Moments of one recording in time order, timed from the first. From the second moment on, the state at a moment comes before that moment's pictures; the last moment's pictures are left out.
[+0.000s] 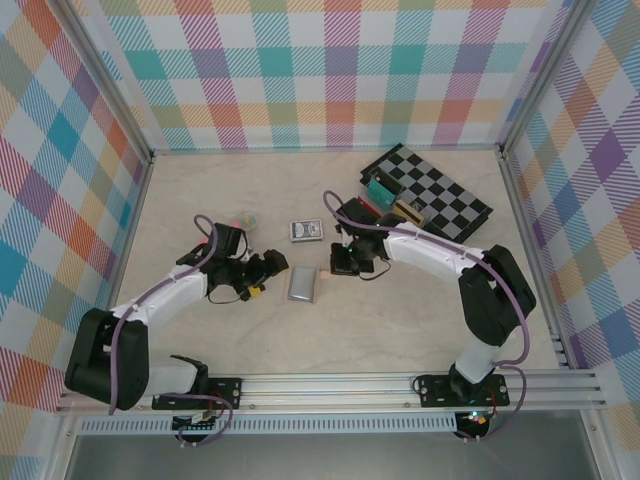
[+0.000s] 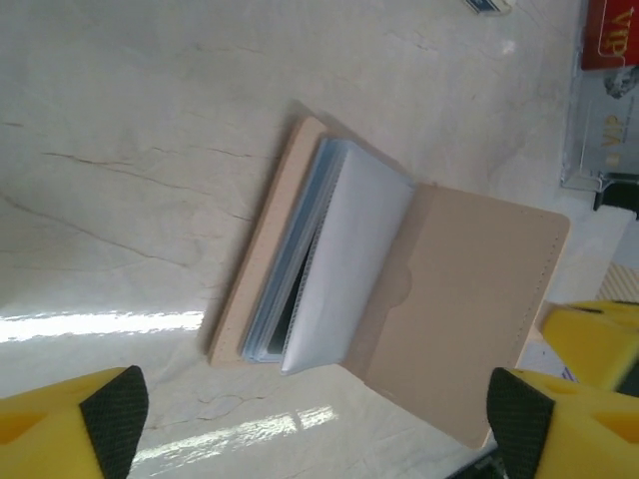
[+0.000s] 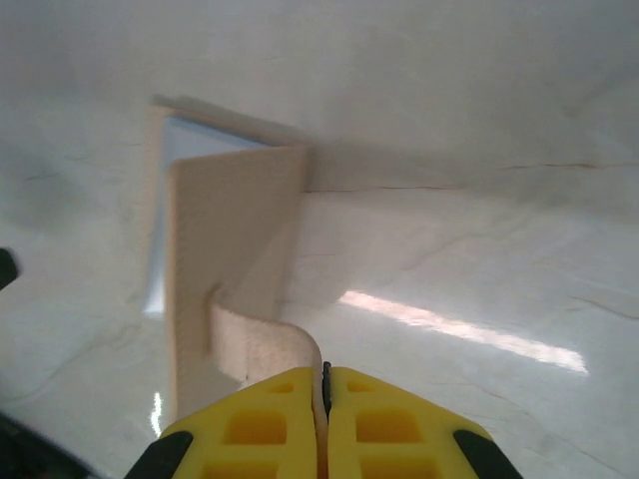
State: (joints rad) left arm -0.31 1.32 0.71 -0.41 0.50 -0.84; right arm 0.70 1.72 1.22 -0.70 -0.23 0.66
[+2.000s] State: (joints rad) left arm -0.55 1.73 0.86 -0.03 0.69 -0.93; right arm 0.63 1.85 1.13 -0.61 -0.25 0.70
